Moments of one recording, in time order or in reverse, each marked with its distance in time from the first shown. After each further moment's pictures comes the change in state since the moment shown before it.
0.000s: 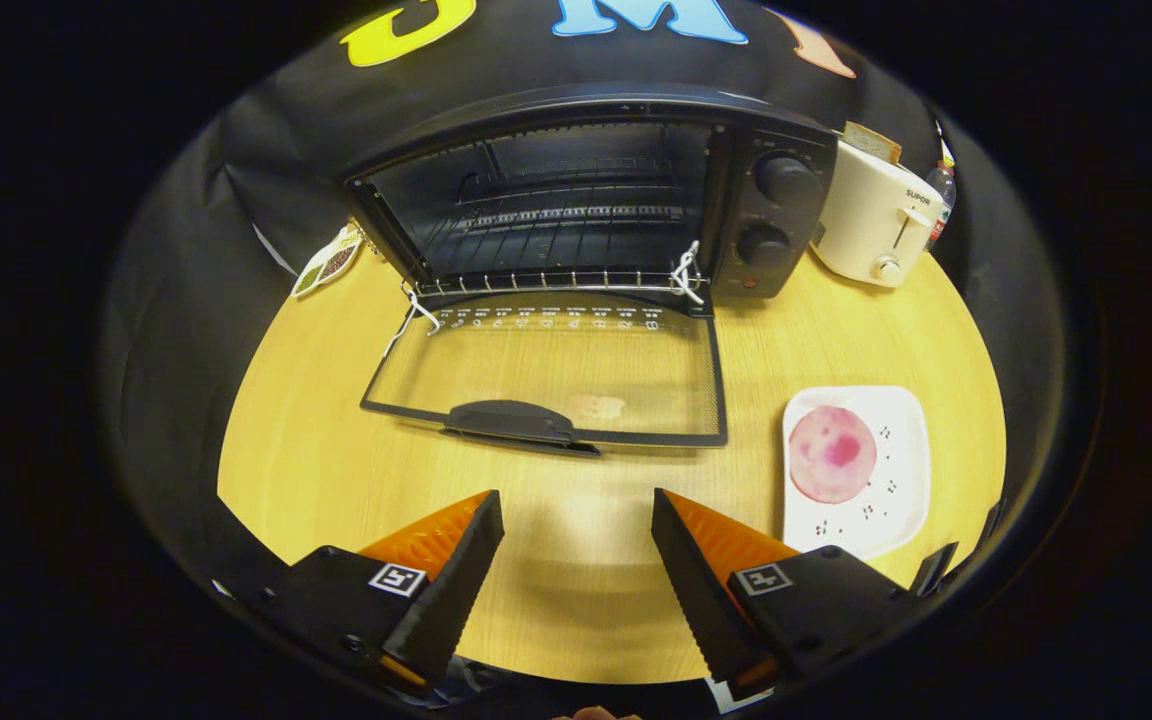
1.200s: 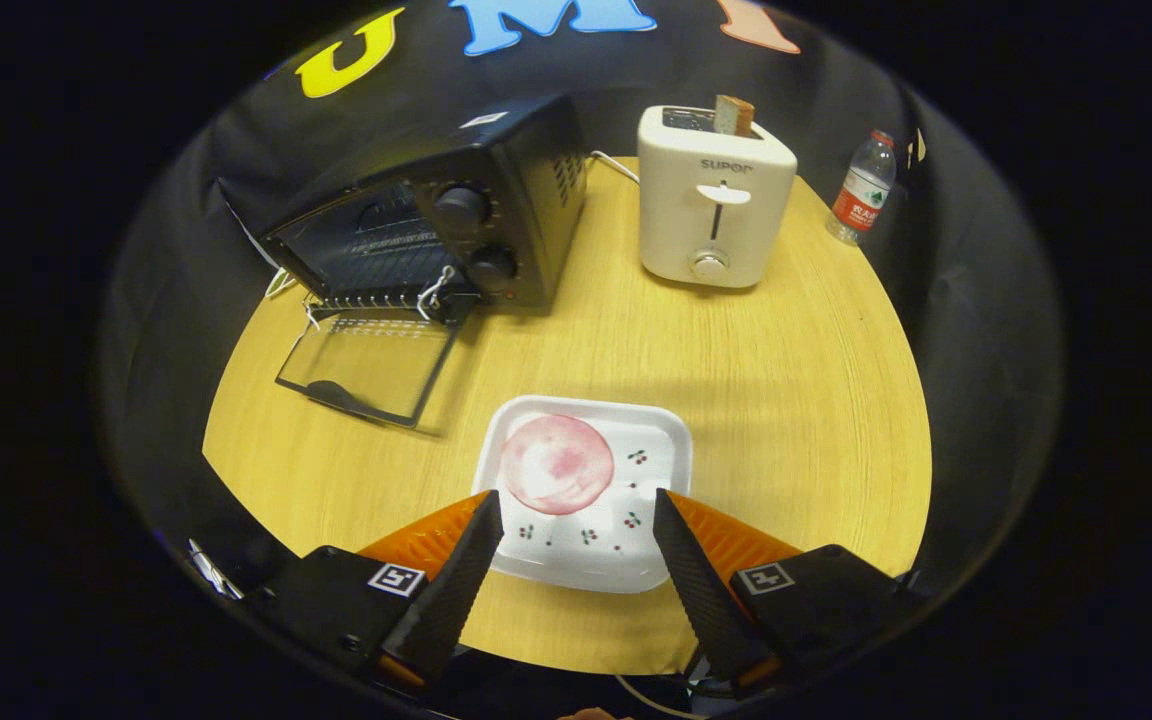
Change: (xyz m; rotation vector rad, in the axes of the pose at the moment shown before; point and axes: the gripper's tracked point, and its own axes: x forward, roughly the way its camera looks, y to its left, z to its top) arm -0.046 -0.213 0.012 -0.027 0.043 0.026
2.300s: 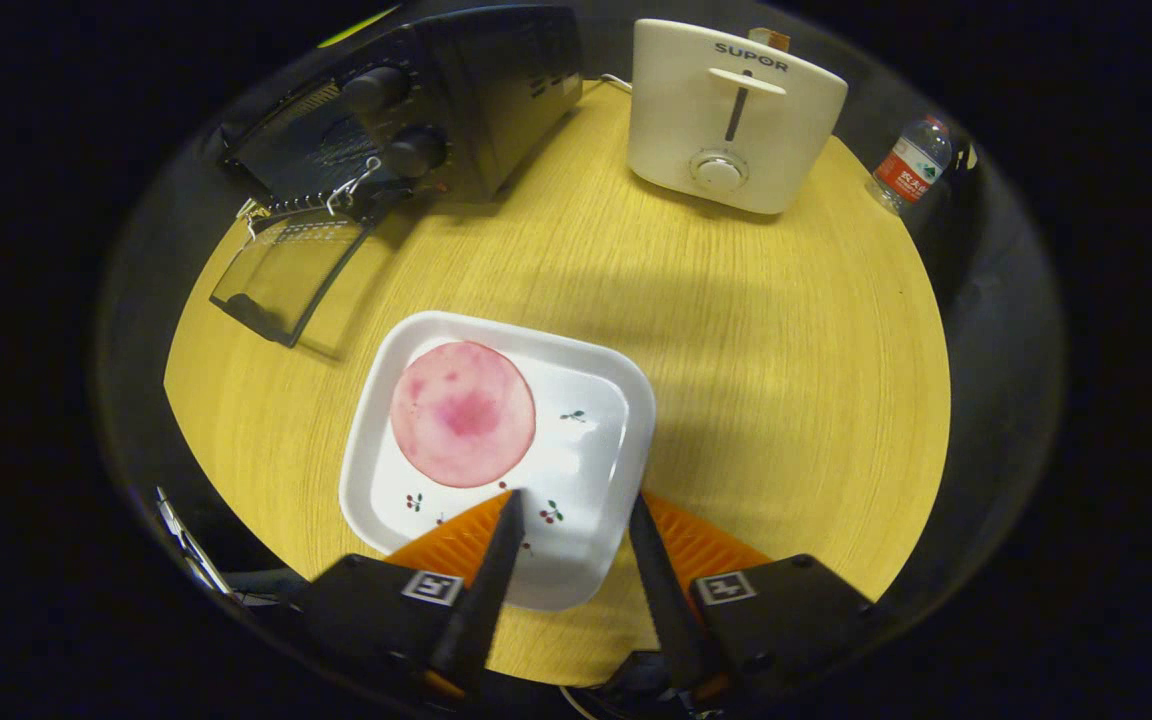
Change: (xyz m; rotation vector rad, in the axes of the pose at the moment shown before) arm 0.054 -0.041 -0.037 -0.134 0.221 -0.046
